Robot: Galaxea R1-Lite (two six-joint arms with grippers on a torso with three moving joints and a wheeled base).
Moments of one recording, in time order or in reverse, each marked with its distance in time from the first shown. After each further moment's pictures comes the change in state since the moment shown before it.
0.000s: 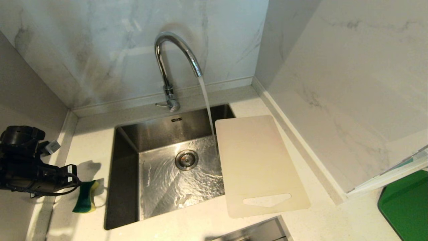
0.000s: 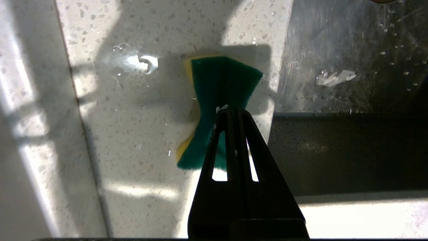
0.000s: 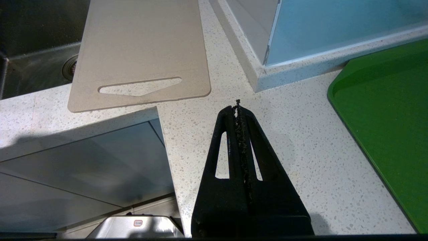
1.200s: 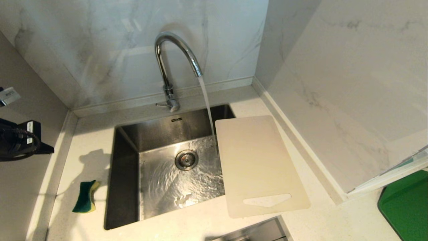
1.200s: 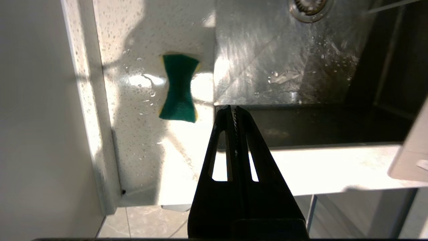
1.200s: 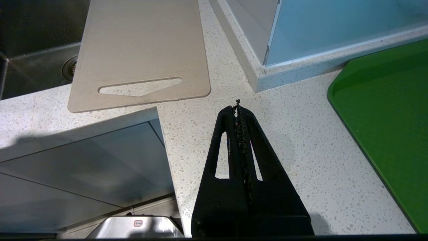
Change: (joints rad) left arm -0.120 -0.281 -0.414 0.589 0.088 -0.070; right arm 0.000 0.000 0.000 0.000 0.001 0.000
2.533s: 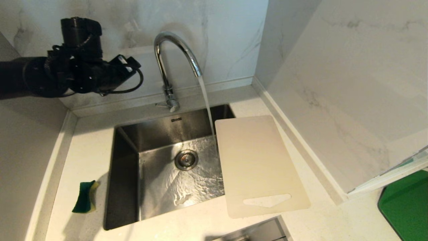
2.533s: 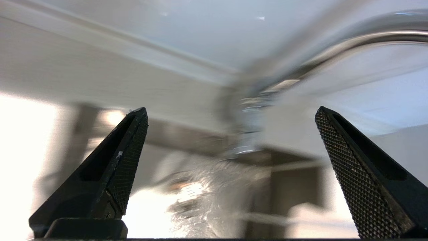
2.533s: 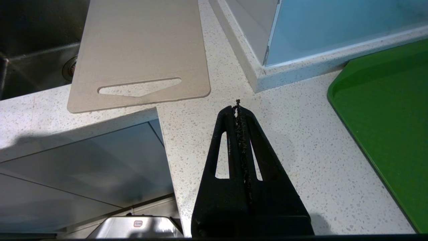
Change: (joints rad) left arm -0.325 0.511 -0.569 -0.568 0.443 -0.302; right arm 0.000 0.000 0.000 0.000 -0.001 0.000
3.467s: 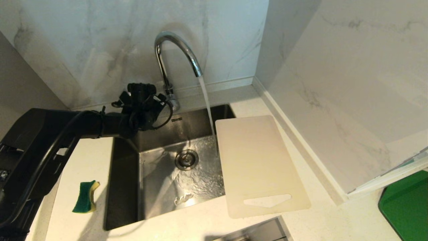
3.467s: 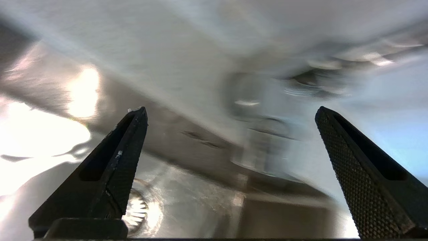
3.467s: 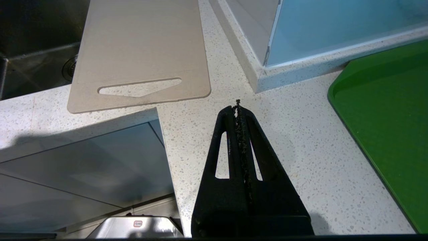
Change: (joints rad) left arm -0.043 0.439 -0.119 -0.338 0.050 -0.289; right arm 0.000 0.000 0.000 0.000 0.000 0.000
